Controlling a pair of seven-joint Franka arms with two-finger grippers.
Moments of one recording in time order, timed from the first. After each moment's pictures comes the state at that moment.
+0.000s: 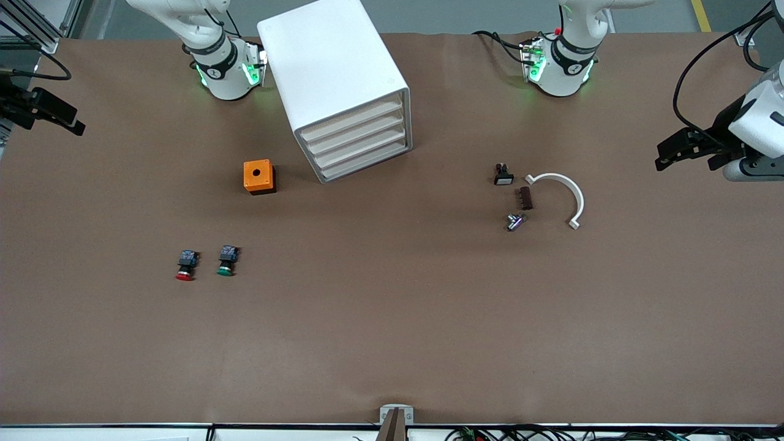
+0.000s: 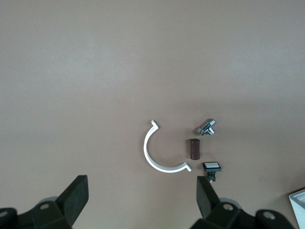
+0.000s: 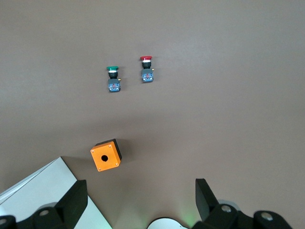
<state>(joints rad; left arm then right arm) 0.00 -0.05 -0.03 -1.70 -0.02 1.64 -0.04 -0.07 -0.16 -0.02 -1.69 0.02 1.48 0.07</state>
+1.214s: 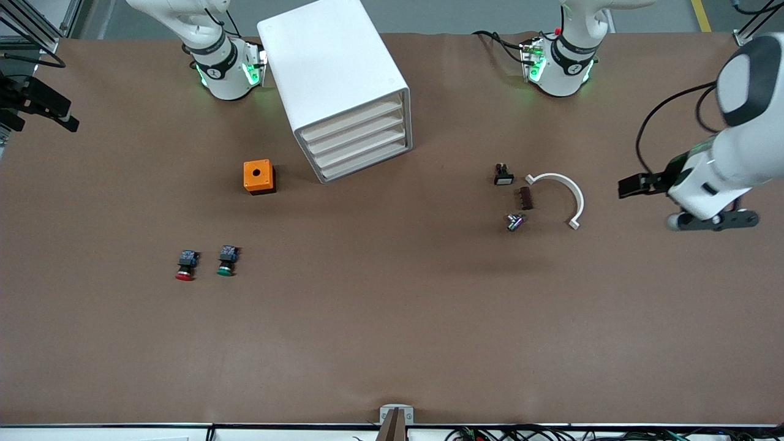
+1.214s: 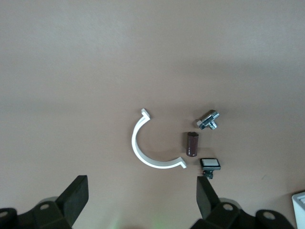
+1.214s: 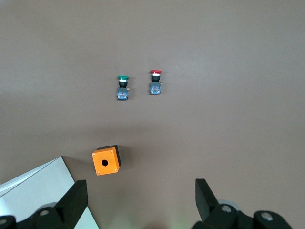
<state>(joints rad) -0.06 0.18 -0.04 -1.68 -0.02 1.65 -0.17 -0.06 -0.16 -0.02 -1.65 0.03 1.51 -0.03</state>
